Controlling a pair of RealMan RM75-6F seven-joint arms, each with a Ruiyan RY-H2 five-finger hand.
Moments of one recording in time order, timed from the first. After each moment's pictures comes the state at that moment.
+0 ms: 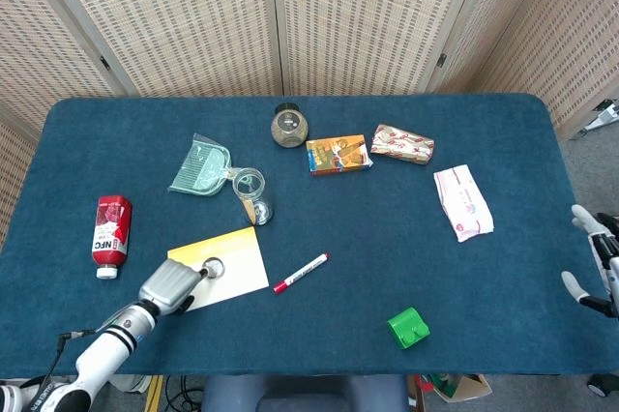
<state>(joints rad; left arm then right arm) -0.69 -1.24 0.08 -1.85 1.00 0.90 0.71 0.04 -0.87 0.05 -1.67 -1.55 1.52 0.21</state>
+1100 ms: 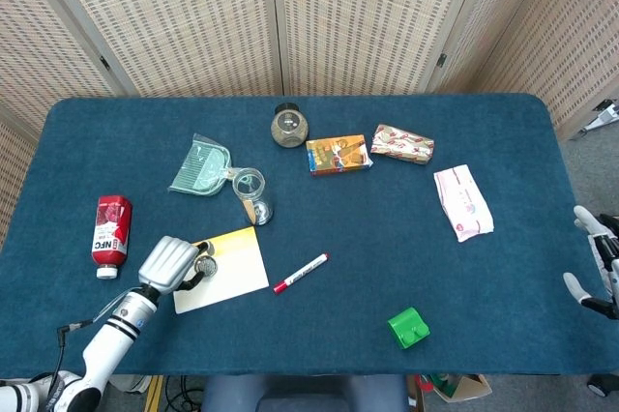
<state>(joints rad) -0.60 -1.38 -0.01 -1.64 1.24 1.07 0.39 0.03 -0.86 0.05 -1.67 -1.55 1.53 0.20</state>
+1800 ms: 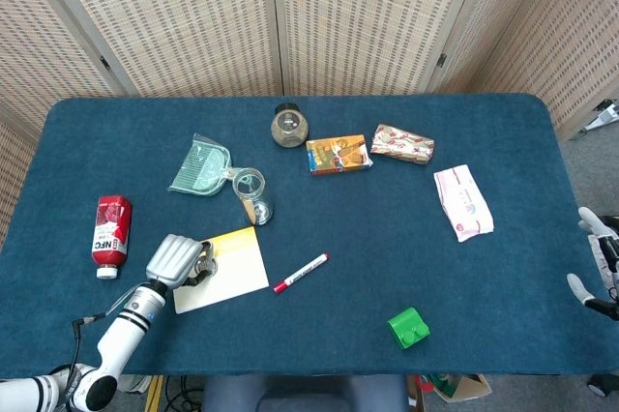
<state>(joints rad) -0.61 -1.47 -0.04 -1.53 1.17 1.02 0.41 0.03 -0.87 0.05 -1.65 -1.54 1.52 0.22</state>
